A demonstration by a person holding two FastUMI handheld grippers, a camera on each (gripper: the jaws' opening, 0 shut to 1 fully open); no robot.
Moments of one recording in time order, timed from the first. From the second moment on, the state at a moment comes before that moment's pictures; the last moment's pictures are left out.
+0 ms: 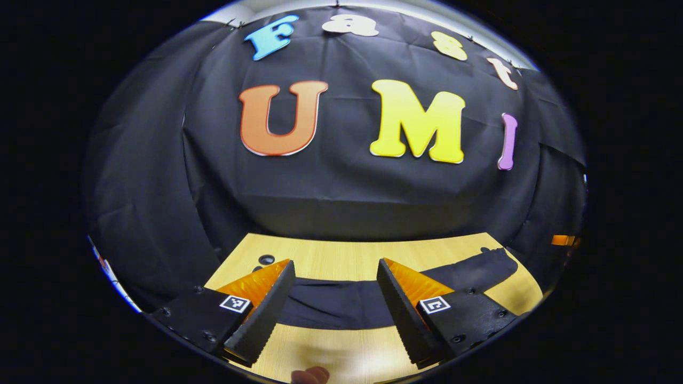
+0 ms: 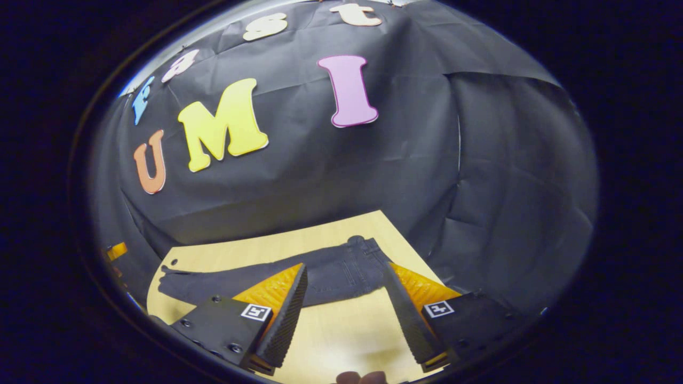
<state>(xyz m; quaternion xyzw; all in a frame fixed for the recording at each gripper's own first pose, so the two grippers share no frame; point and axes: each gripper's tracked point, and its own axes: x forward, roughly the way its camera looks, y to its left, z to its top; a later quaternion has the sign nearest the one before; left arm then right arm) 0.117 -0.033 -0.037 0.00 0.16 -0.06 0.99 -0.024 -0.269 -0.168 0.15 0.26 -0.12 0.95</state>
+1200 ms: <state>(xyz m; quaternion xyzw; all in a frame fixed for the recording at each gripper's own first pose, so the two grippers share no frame) 0.068 -0.048 -0.061 0.01 0.22 0.05 0.97 0.088 -0.367 -0.380 0.12 0.35 -0.12 0.92</state>
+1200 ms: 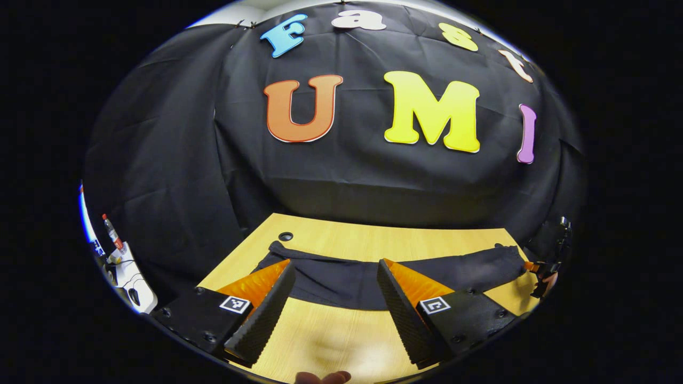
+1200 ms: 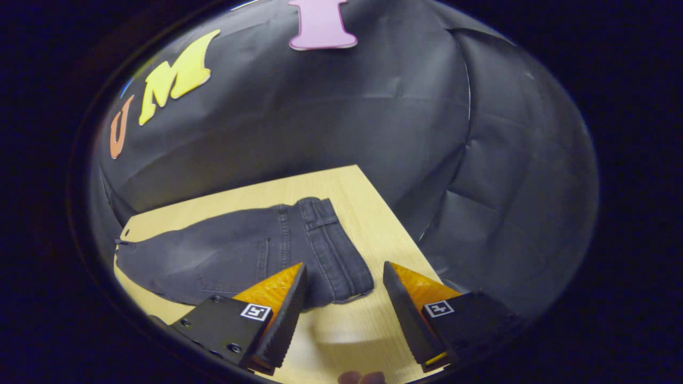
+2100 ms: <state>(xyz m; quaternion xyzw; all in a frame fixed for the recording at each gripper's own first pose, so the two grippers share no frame) 0.059 -0.044 -0.077 0.01 0.24 0.07 0.97 0.097 -0.342 -0.388 0.20 0.37 -0.12 0.90</state>
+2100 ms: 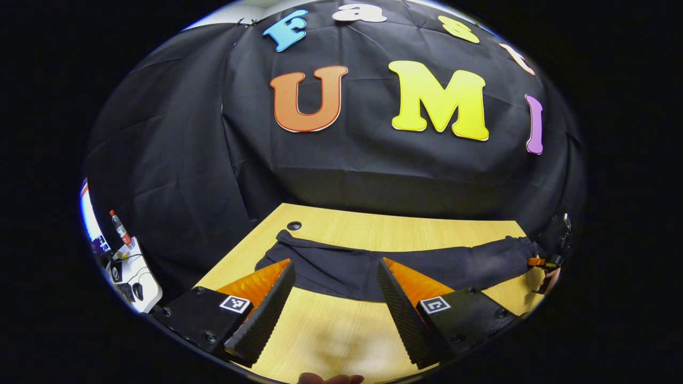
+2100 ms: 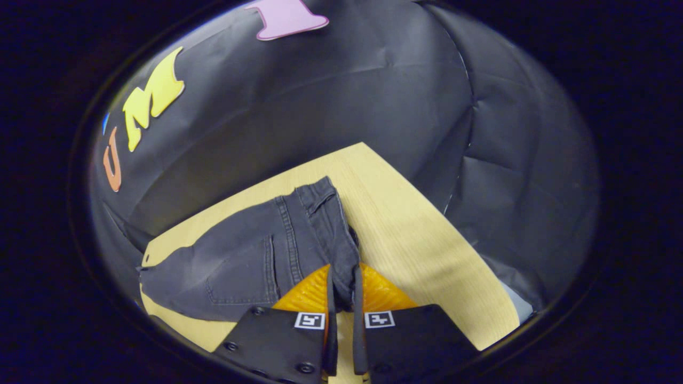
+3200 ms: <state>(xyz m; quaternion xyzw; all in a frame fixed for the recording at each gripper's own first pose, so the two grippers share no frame) 0.017 0.067 -0.068 -0.06 0.17 0.10 0.98 0.115 -0.063 -0.128 0.03 0.24 0.01 0.97</state>
